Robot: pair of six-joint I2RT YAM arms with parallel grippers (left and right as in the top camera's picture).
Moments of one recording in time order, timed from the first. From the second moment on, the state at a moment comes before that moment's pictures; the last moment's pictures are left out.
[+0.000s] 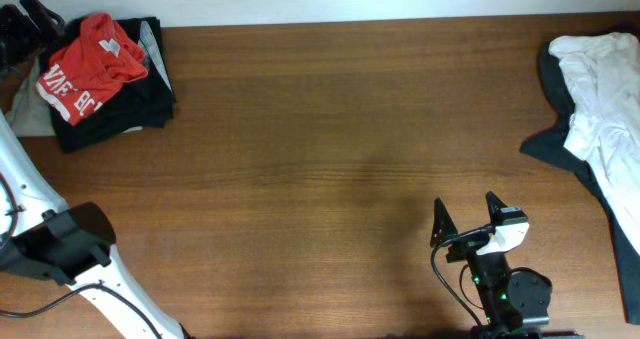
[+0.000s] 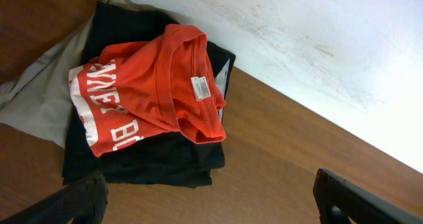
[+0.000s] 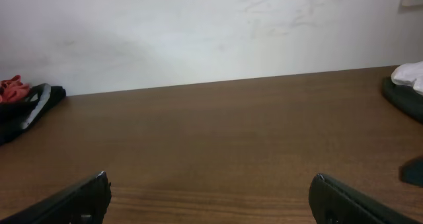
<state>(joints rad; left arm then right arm) 0.49 2.25 2.74 -1.33 0.35 -0.16 0.03 0.01 0.01 -0.06 -0.12 0.16</state>
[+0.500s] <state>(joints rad) 0.49 2.23 2.72 -1.33 0.35 -0.16 0.03 0.01 0.01 -0.06 -0.12 0.16</state>
